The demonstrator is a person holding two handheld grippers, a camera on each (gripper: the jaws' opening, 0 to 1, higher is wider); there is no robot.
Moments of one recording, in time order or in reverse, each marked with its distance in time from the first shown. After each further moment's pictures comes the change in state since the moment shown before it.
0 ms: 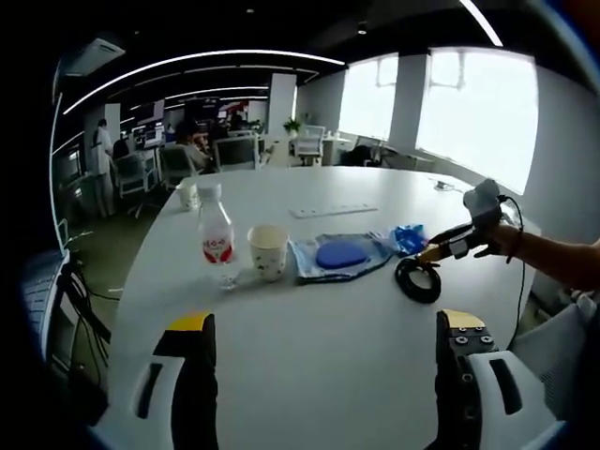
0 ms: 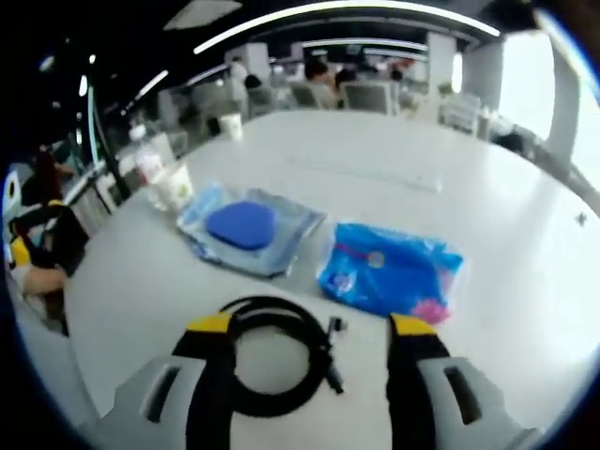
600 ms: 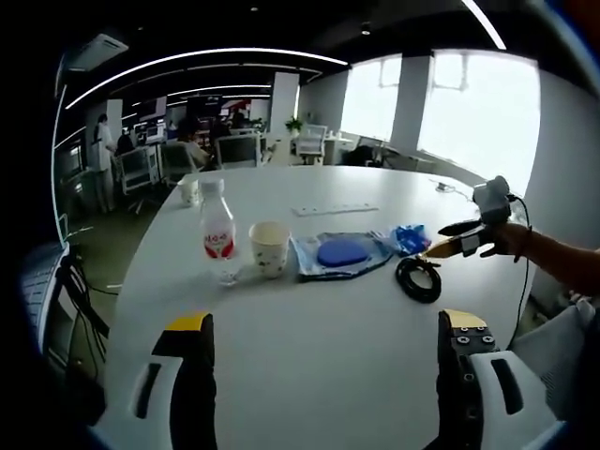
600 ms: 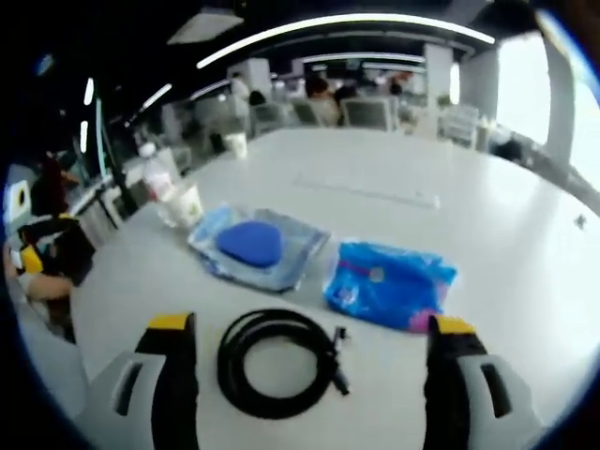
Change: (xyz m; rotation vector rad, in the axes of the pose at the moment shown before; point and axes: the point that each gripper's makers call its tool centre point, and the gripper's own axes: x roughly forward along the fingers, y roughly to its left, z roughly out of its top) left arm 0.000 0.002 -0.004 -0.017 0.001 -0.002; right arm -0.014 0.007 0.013 0.013 -0.075 0.025
